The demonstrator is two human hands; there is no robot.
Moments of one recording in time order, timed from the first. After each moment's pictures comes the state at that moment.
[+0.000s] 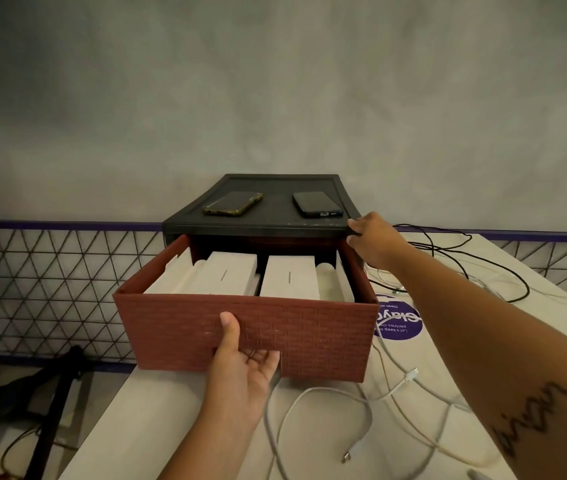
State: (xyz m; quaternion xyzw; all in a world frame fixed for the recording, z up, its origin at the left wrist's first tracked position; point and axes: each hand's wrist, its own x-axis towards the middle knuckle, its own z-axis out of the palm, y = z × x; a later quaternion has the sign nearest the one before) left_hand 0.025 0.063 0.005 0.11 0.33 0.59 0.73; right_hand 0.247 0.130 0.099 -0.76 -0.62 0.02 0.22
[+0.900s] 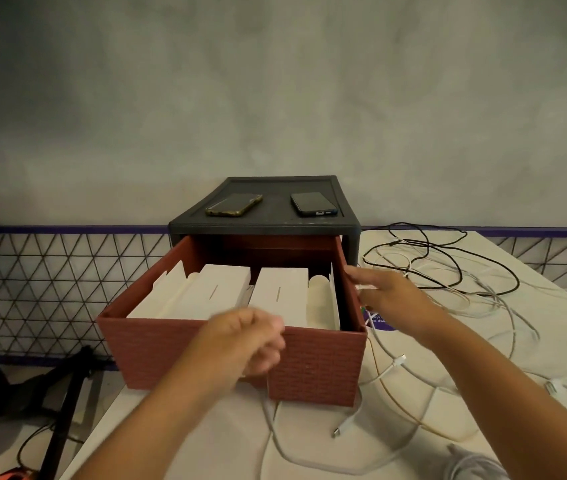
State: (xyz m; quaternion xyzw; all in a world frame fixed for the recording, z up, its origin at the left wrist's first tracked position) left_hand -0.010 0.004 0.075 0.60 0.45 0.37 0.55; right_hand 0.228 0.018 0.065 -0.65 -0.60 0.26 0.39
